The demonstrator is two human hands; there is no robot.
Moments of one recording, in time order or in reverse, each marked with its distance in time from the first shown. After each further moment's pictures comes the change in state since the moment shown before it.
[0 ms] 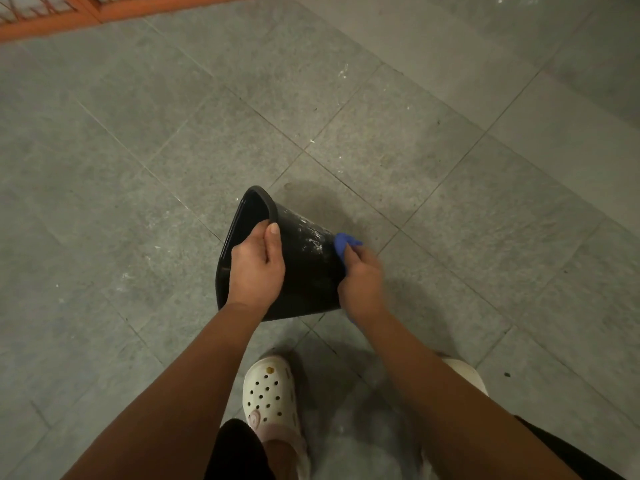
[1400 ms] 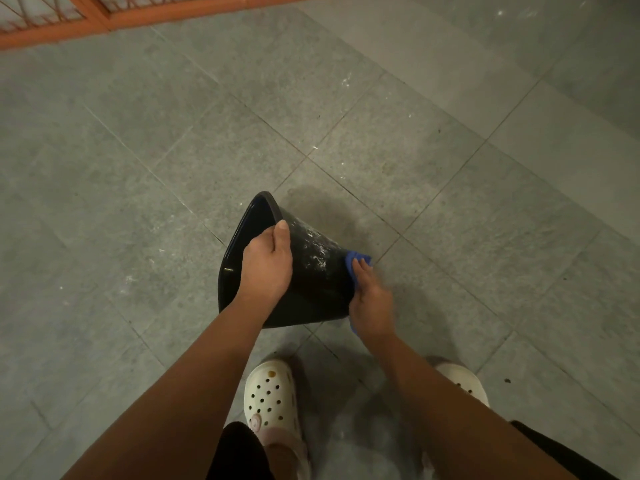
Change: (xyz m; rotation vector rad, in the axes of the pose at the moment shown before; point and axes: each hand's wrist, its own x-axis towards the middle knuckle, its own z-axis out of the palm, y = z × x) left_hand 0.008 0.018 0.004 -0.127 -0.032 -0.258; right_hand -0.023 0.019 0.002 0.160 0.058 0.026
